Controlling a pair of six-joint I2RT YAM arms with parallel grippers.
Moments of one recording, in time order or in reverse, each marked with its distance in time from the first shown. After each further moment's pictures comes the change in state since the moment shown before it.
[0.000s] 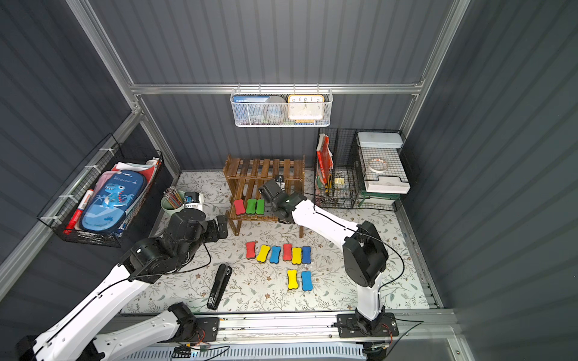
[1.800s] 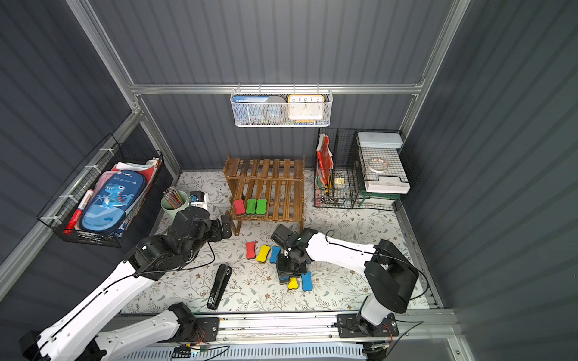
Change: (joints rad) left arm 0.000 0.032 -0.002 0.023 0.042 0.005; right arm 0.145 -0.267 -0.566 -0.176 -0.575 0.264
